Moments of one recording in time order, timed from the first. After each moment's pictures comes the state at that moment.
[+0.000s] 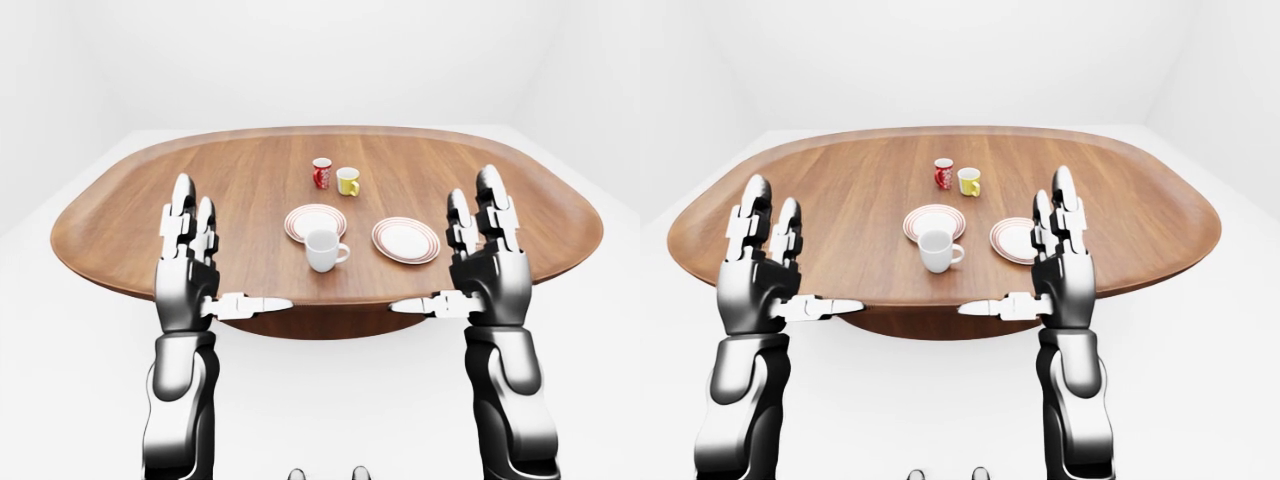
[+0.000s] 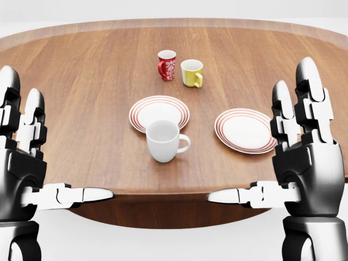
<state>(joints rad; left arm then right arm) -0.02 0.03 0.08 -0.54 -0.08 0.09 -0.02 0.00 -0.02 -0.06 -0.58 0.14 0.09 0.03</state>
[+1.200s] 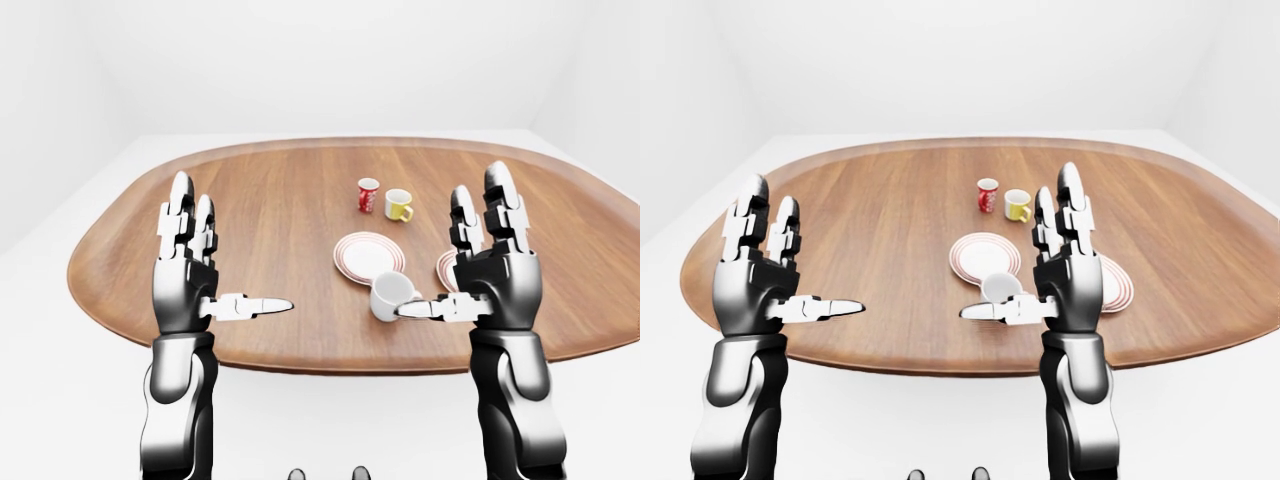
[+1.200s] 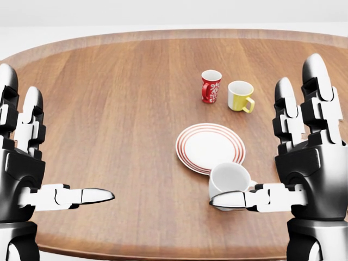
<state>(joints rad) -0.01 0.03 0.09 -0.55 -0.08 0.09 -0.03 0.01 -0.02 -0.07 -0.62 0.19 0.09 0.04</state>
